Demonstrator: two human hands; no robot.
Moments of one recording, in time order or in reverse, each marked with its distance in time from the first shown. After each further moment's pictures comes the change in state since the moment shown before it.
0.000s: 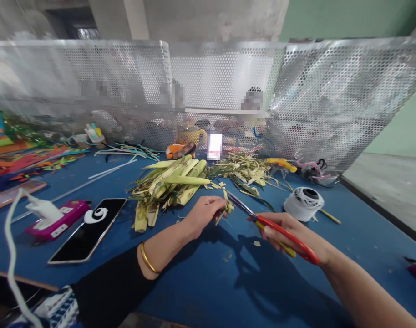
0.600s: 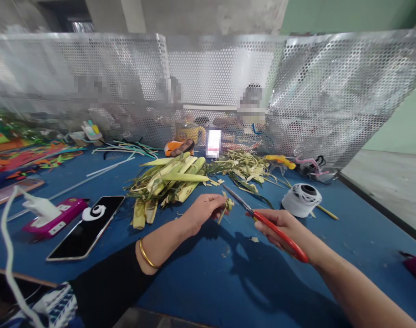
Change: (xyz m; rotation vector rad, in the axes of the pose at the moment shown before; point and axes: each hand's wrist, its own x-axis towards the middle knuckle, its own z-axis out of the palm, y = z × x) left_hand 0.001 -0.003 -0.002 -0.059 -0.096 -0.022; right_hand 0.006 0.013 0.010 0.048 0.133 0.012
